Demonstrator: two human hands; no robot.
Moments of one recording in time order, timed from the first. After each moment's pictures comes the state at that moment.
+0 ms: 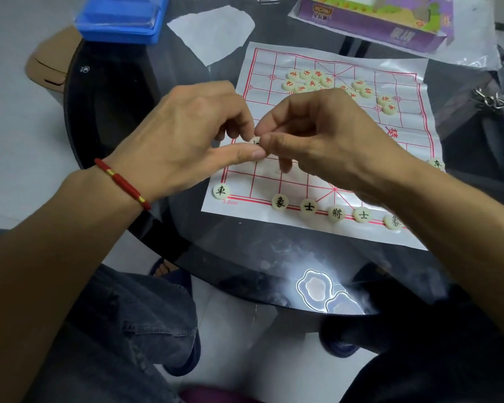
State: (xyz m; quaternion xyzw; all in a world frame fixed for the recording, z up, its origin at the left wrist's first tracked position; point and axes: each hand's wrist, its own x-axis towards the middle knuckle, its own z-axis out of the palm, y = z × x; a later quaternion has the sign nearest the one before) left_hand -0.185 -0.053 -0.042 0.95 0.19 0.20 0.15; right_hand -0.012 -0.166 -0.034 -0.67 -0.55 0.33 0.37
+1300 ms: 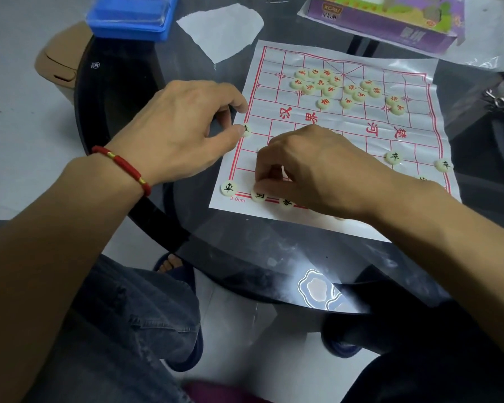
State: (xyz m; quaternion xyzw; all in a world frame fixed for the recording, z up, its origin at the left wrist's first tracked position) left_hand -0.191 -0.041 -0.048 0.94 0.28 0.14 0.13; right_hand -0.023 -0.163 -0.050 -0.63 -0.76 0.13 0.08
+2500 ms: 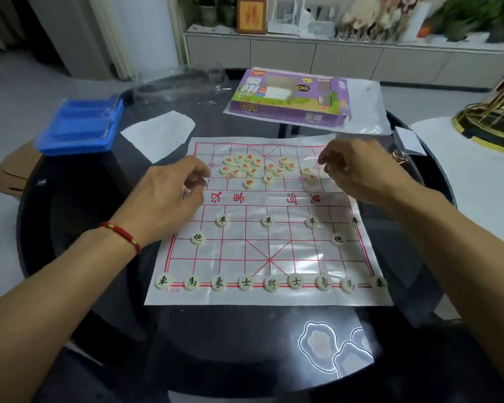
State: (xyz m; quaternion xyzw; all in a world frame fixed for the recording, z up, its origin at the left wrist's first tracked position) left_hand -0.118 -0.030 -0.045 0.91 0.31 0.16 0.21; right_hand 0.153 -0.198 -0.033 -0.85 -0.51 0.01 0.16
